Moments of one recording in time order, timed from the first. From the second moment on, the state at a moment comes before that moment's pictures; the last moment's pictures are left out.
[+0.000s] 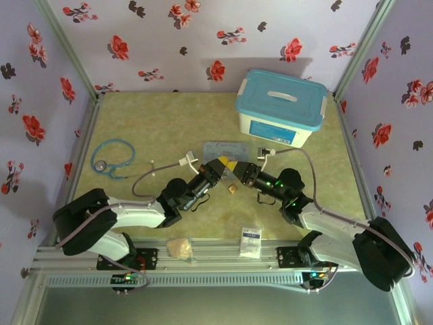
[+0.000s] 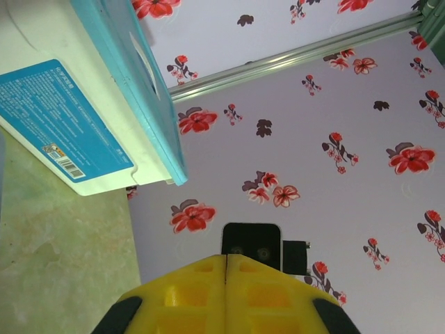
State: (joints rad) left arm -1.07 1.45 0.48 1.15 -0.26 -1.26; right arm 0.68 1.09 0.32 0.87 -0.43 1.21
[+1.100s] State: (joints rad) left arm -1.08 1.40 0.44 1.09 -0.30 -1.18; right arm 0.64 0.96 0.28 0.72 -0.40 1.18
